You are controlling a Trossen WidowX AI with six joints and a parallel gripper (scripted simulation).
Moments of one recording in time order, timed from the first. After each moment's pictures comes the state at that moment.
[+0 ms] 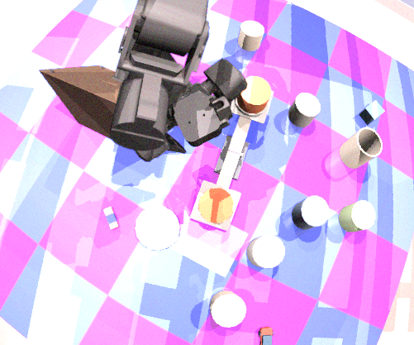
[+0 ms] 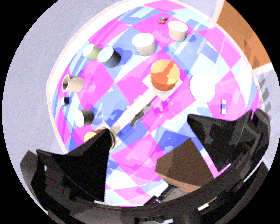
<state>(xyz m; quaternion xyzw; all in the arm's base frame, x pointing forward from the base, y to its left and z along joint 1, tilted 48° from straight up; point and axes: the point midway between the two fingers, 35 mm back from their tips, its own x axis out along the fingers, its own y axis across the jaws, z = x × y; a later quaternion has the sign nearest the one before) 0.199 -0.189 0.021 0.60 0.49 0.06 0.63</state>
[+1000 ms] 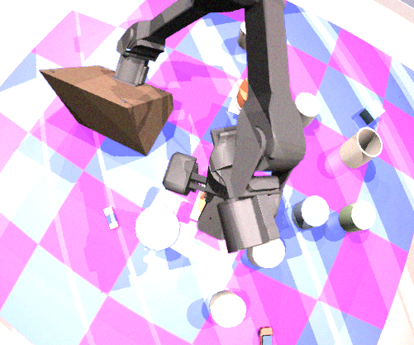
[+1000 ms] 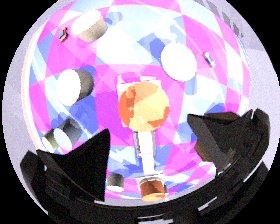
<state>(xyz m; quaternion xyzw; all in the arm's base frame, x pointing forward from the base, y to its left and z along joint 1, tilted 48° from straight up) 0.281 -0.186 -0.078 0.69 0.62 -0.22 0.29</state>
